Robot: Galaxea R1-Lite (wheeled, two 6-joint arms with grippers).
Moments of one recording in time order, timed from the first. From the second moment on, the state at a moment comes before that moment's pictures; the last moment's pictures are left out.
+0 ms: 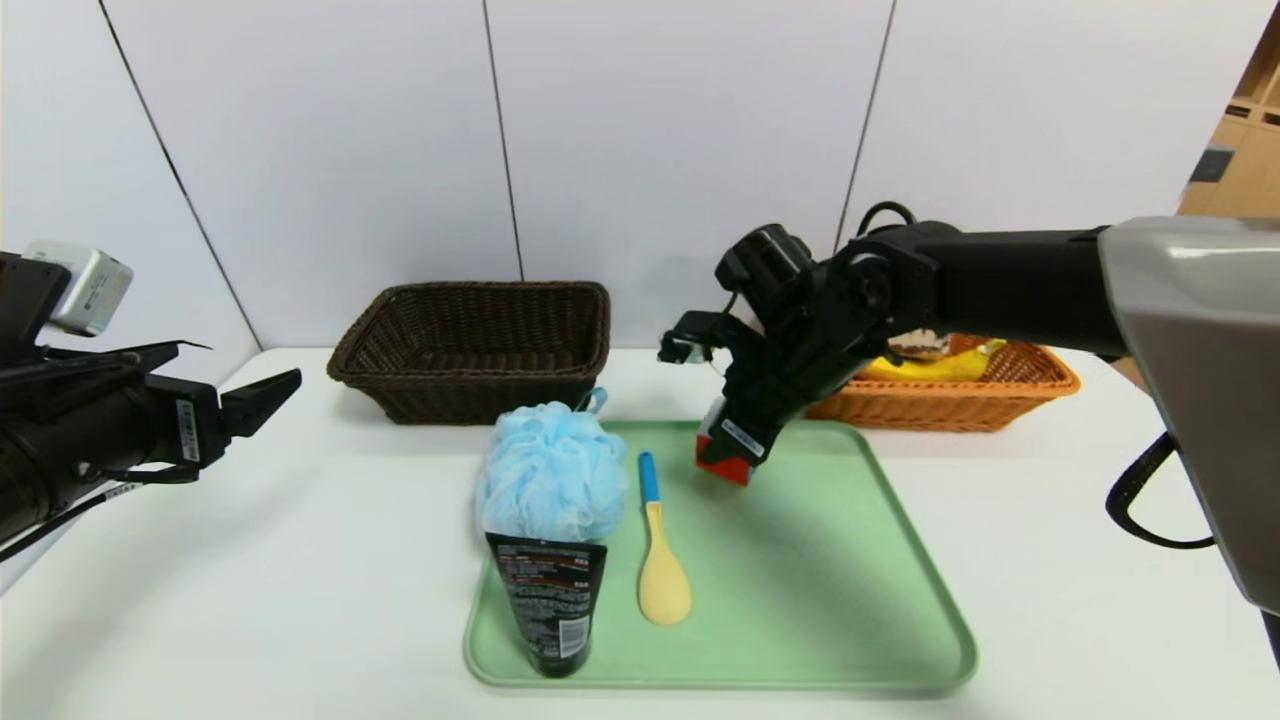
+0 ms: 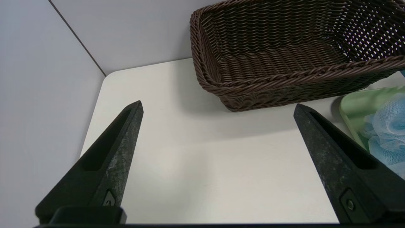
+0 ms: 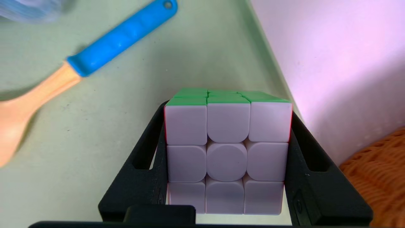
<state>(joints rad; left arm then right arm) 0.04 1.30 -0.55 -0.61 -0.09 0.16 0.56 2.22 -1.95 0.71 0.07 -0.54</state>
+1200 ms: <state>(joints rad) 0.03 1.28 -0.52 -0.61 -0.08 0.16 0.69 2.35 -1.96 -0.44 0.18 -0.15</state>
